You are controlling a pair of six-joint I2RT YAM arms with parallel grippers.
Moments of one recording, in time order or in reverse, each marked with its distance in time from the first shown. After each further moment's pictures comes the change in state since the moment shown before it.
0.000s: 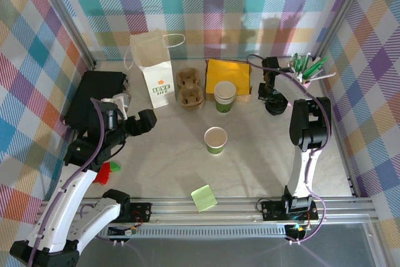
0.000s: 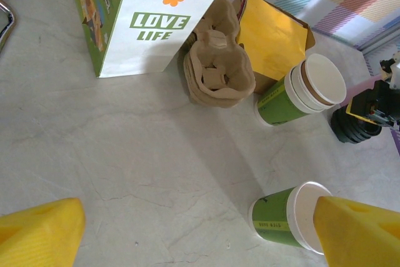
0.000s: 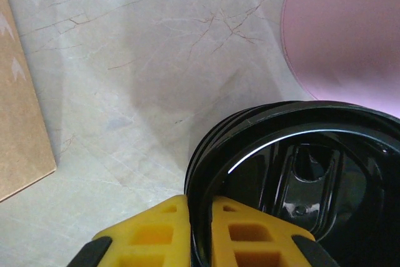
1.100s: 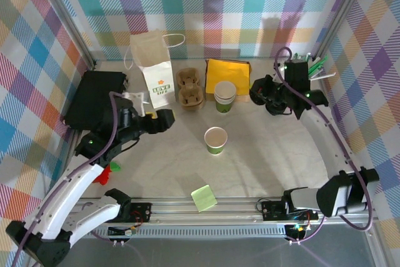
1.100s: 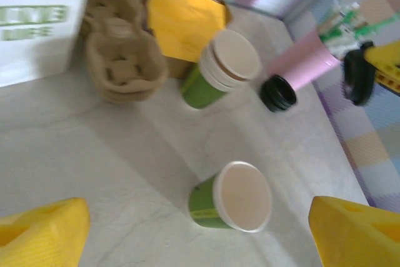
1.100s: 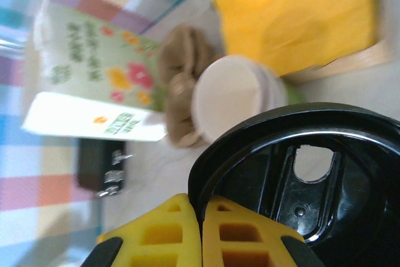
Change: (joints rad) left arm -0.215 0.093 0.012 0.173 0.070 -0.016; right arm 0.072 -0.747 -0.383 0.243 -0.657 0.415
